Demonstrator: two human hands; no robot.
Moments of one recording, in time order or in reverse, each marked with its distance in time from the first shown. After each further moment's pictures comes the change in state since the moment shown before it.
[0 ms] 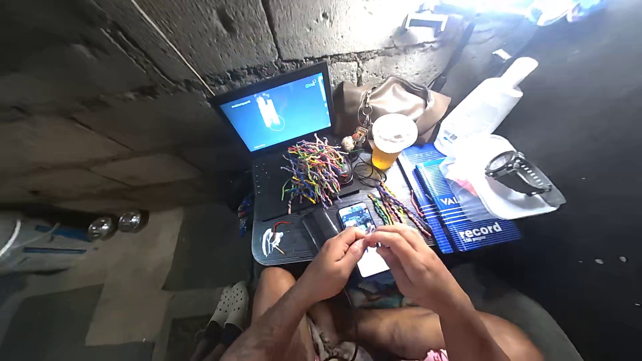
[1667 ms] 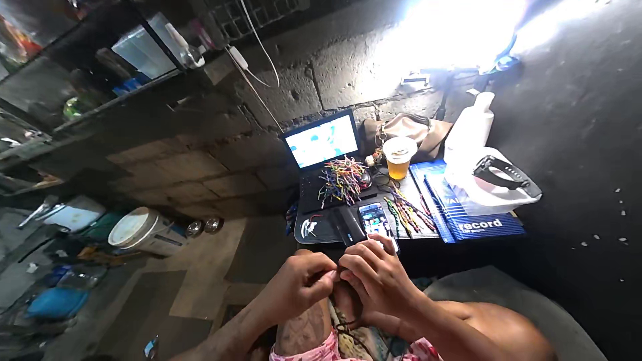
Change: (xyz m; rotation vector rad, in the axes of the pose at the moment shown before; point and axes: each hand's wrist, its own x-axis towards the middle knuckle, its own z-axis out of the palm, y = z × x) left_hand -0.136 0.120 0.008 0.582 0.053 0.149; right_hand -0.029 -0.096 0.004 -0.060 0.214 -0.400
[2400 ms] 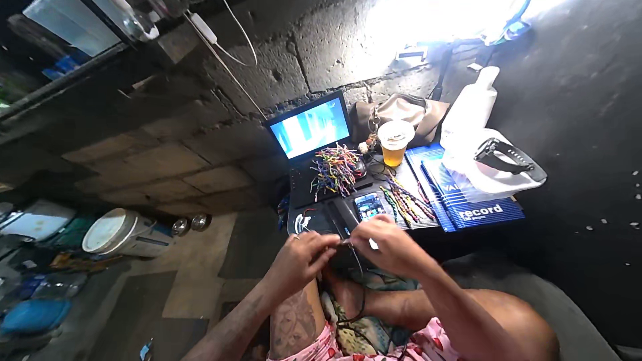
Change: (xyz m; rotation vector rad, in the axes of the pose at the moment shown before) left_hand 0.017 -0.067 0.007 0.419 0.037 -0.013; right_hand 0.006 0.055 0.001 0.255 -0.332 0.297
